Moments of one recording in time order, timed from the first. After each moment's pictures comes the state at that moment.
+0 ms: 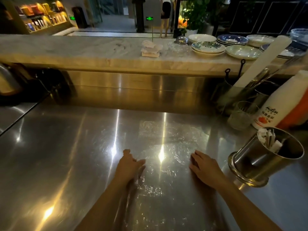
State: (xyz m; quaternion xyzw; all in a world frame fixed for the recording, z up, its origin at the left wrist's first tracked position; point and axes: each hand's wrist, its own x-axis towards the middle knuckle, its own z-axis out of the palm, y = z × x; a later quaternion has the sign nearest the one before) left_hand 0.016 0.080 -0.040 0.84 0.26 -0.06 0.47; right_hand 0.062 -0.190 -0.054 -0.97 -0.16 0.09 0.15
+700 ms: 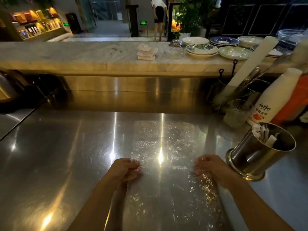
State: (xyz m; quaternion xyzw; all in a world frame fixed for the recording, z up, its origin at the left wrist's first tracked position) left_hand 0.006 0.109 -0.040 0.65 0.28 -0.15 0.69; right_hand 0.053 -0.204 -0.029 -0.73 0.12 0.23 0.63
